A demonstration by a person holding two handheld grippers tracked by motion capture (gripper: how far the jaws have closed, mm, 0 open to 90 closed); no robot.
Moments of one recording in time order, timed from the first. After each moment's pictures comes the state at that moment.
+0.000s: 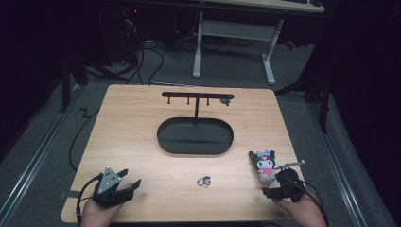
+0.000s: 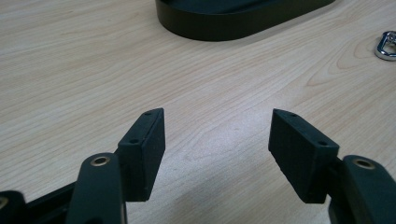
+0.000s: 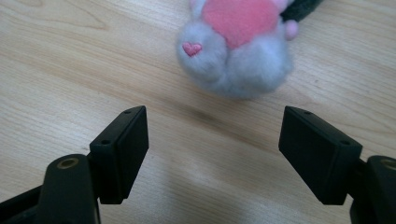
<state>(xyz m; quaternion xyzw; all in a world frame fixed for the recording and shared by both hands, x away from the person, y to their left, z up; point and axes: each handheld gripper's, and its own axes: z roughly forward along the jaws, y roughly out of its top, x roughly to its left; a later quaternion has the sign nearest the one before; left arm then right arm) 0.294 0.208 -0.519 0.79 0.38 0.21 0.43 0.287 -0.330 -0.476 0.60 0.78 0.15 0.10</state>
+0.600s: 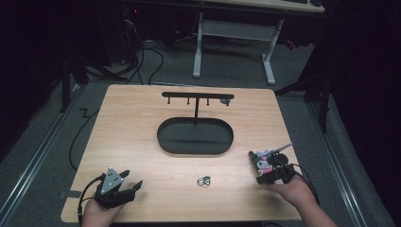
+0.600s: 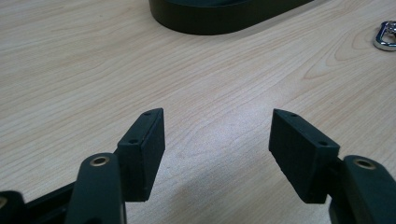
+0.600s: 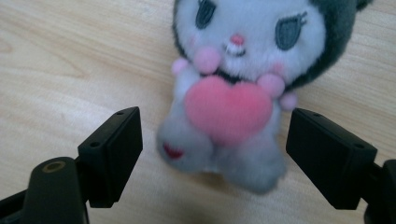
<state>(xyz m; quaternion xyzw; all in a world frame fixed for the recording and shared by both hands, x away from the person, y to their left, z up) 0.294 0.205 -0.521 0.80 0.38 0.21 0.42 0.341 -0.322 -0.478 0.61 0.78 0.09 0.06</state>
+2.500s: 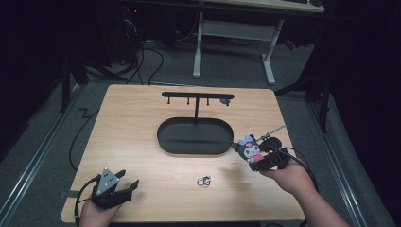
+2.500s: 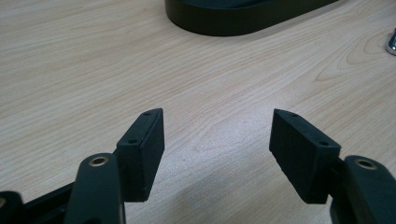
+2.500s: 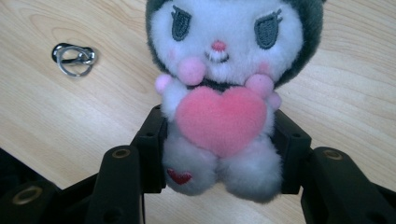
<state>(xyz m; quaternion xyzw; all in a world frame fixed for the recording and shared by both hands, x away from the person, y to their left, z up) 0.292 0.213 -0.520 0.79 0.39 0.22 0.42 0.352 -0.280 -0.401 0.51 0.84 0.15 0.06</state>
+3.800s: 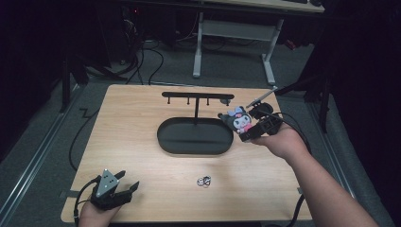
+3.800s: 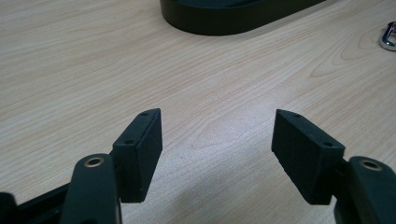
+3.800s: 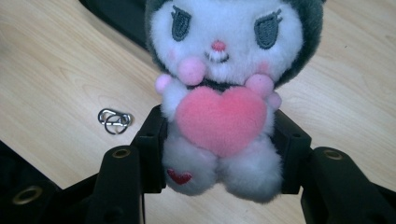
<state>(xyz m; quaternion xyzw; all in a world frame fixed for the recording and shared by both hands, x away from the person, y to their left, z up) 0.289 0.214 -0.521 0.79 0.38 0.22 0.42 0.410 -0.246 -0.326 0.49 0.85 0.17 0.06</state>
